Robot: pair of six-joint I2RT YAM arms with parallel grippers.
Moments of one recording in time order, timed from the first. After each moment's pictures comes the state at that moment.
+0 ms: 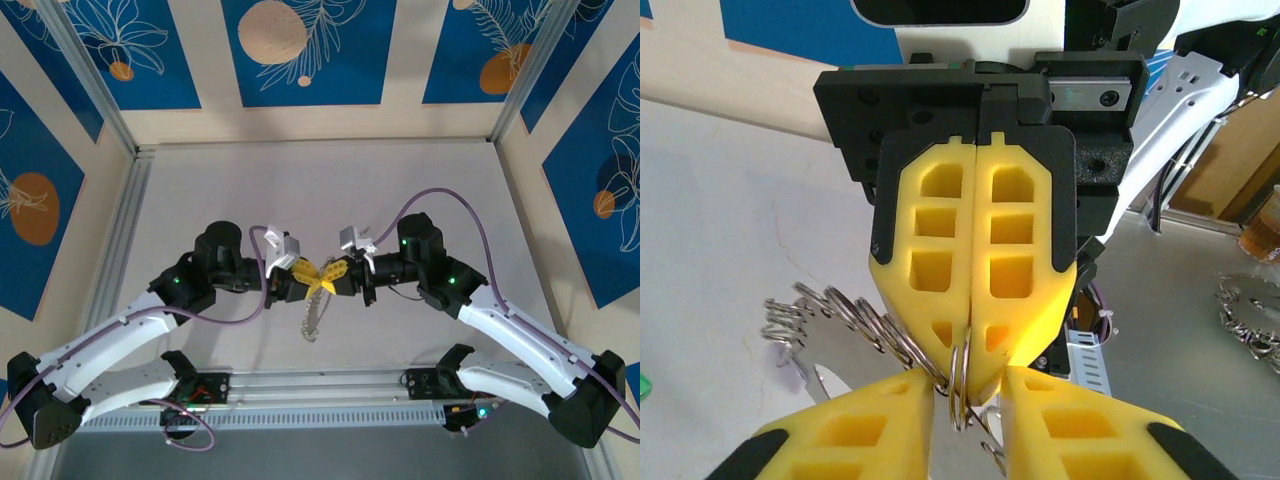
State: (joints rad) left arm -0.82 0.97 0.85 -0.18 0.71 -0.02; right arm 0.73 0.94 0.80 -0.17 -0.87 0.00
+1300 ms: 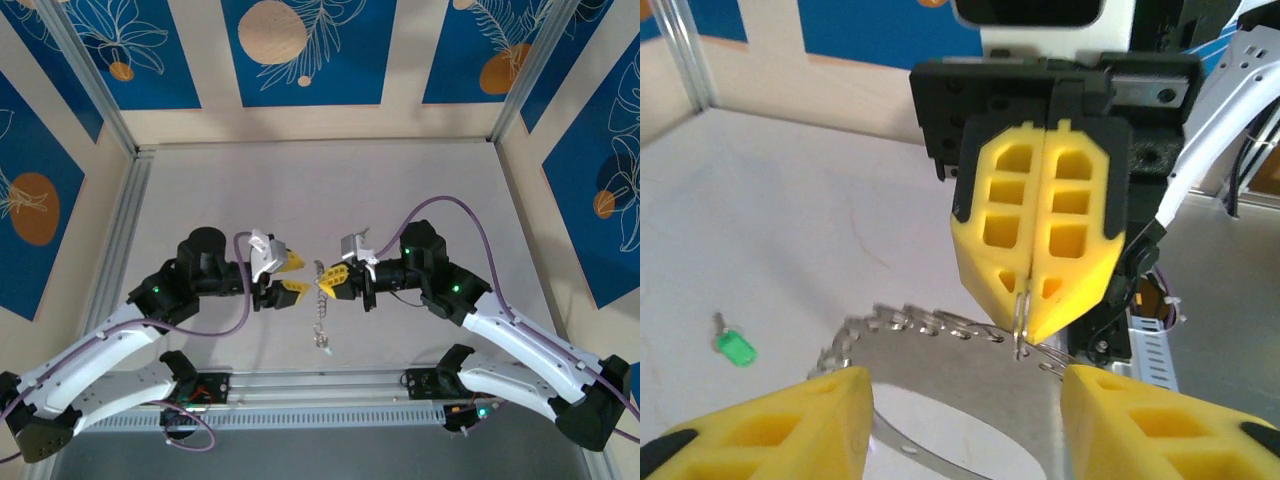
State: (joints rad) left arm -0.82 0.84 0.87 -0.33 0.55 0.09; right arm 0.77 0.89 0.78 -0.16 -0.78 -0.08
